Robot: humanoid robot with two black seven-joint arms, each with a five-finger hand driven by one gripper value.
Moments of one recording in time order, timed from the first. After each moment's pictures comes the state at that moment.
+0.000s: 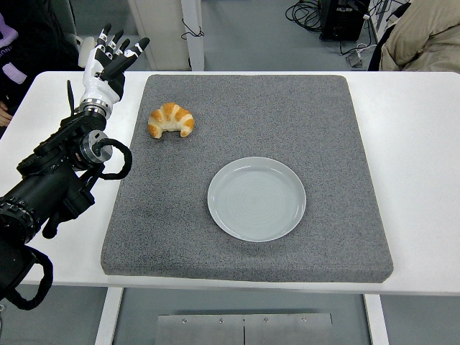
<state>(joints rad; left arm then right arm) -0.99 0.08 -0.70 -0.36 0.09 -0.05 -0.45 -0.10 0.00 0.02 0.13 -0.11 0.03 0.41</state>
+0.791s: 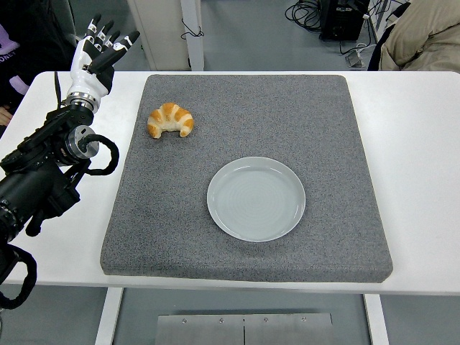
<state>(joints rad) -0.98 0.16 -0.69 -0.44 0.11 -0.05 -0.44 -0.10 0.00 0.02 0.13 -0.11 0.03 0.41</state>
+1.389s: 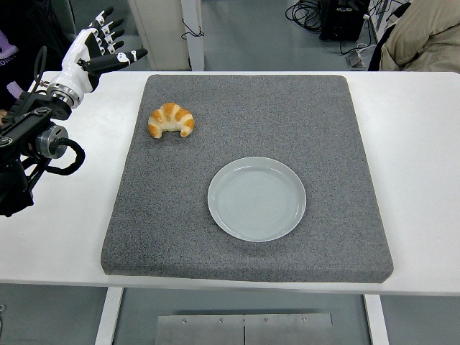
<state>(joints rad) -0.99 0.34 -0.56 -0.59 0.45 -0.04 -0.36 -0.10 0.00 0.02 0.13 -0.11 0.03 0.41</state>
